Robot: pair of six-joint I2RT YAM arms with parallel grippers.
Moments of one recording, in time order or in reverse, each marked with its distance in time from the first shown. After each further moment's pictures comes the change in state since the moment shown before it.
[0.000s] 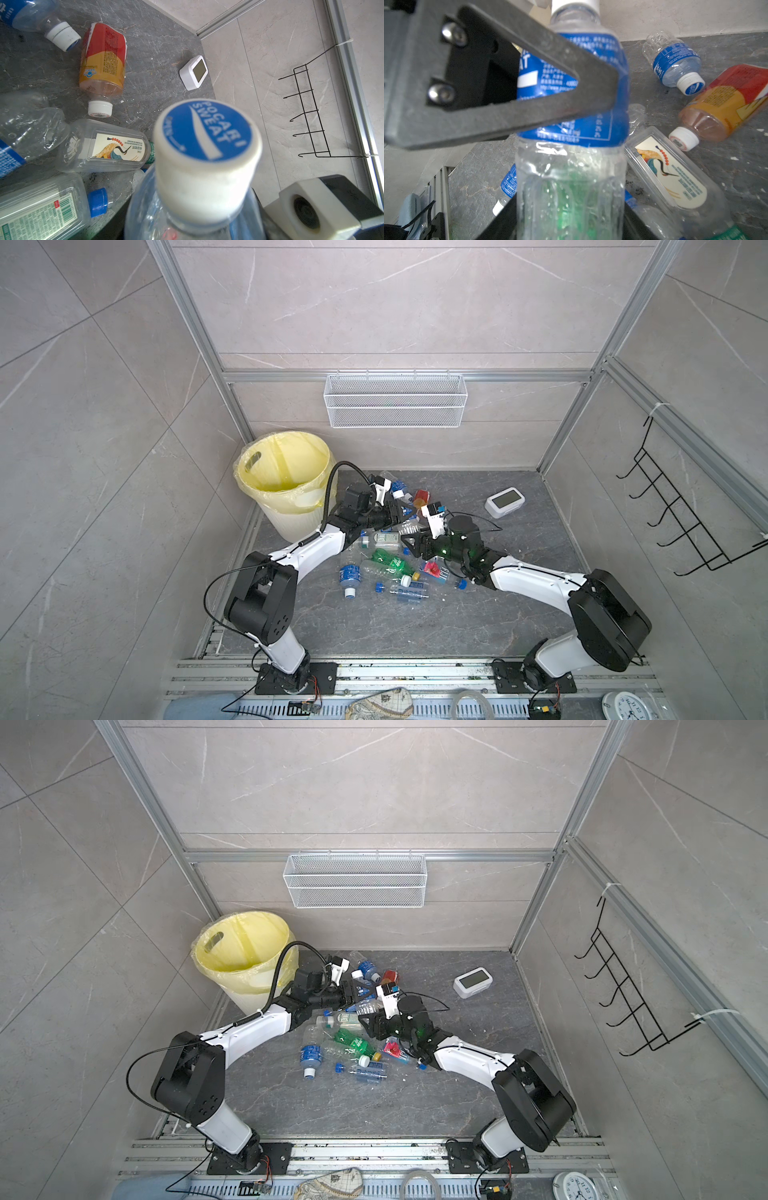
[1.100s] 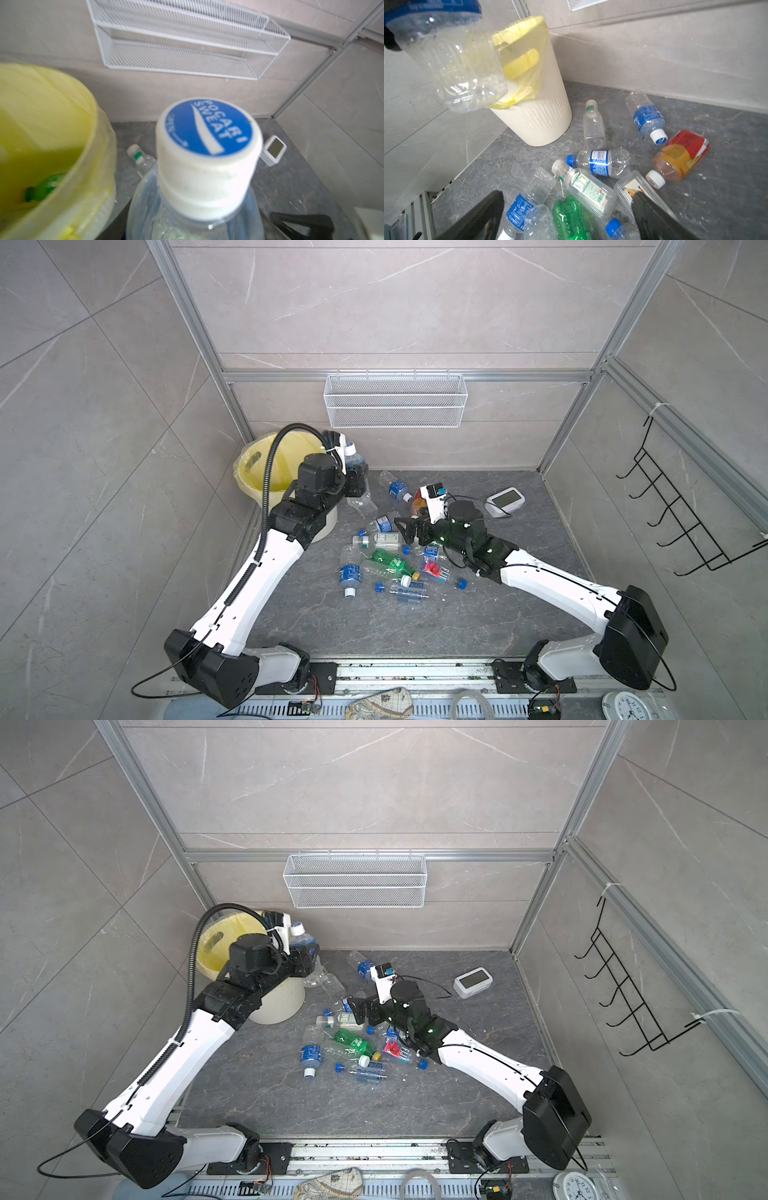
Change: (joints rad) left arm 0.049 -0.356 0.375 -0.536 -0.745 0.509; right arm 0.113 -0.108 0.294 -0.317 0.251 -0.097
